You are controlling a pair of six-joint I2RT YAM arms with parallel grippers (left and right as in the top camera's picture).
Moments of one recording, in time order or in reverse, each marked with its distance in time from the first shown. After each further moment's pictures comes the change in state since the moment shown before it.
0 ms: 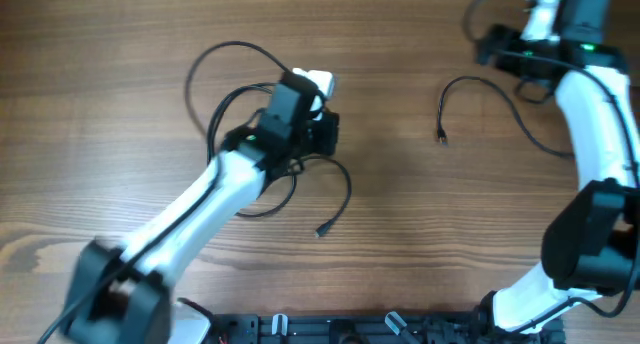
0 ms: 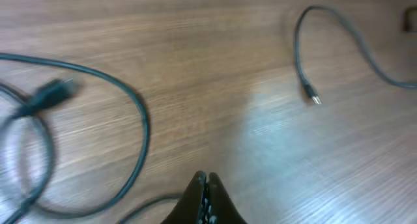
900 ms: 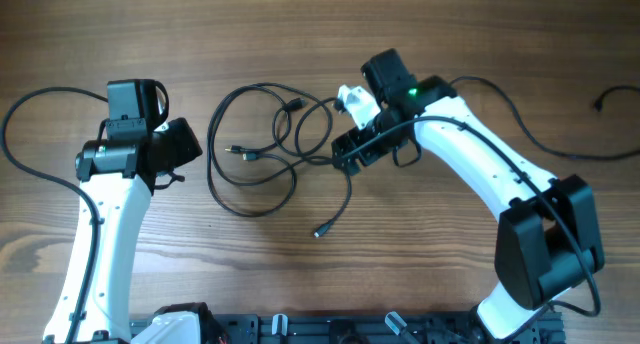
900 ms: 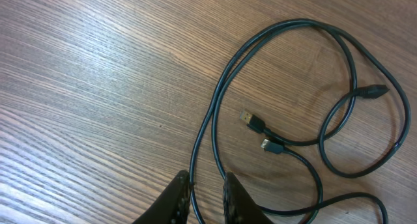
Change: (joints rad) left arm 0.601 -0.215 0.002 -0.501 -0.171 -0.032; right arm 0.594 0.000 -0.164 -0.203 -0.133 -0.309
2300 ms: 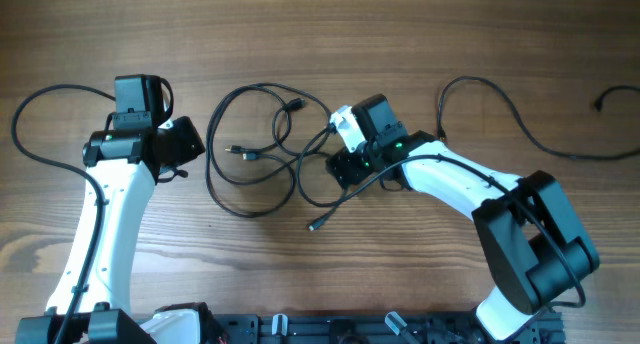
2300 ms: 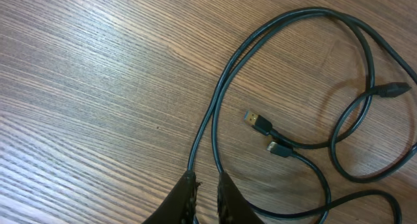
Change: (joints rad) left arm 0.000 0.074 0.000 0.025 0.005 0.000; right arm 0.070 -0.002 -0.370 0.657 0.152 0.025
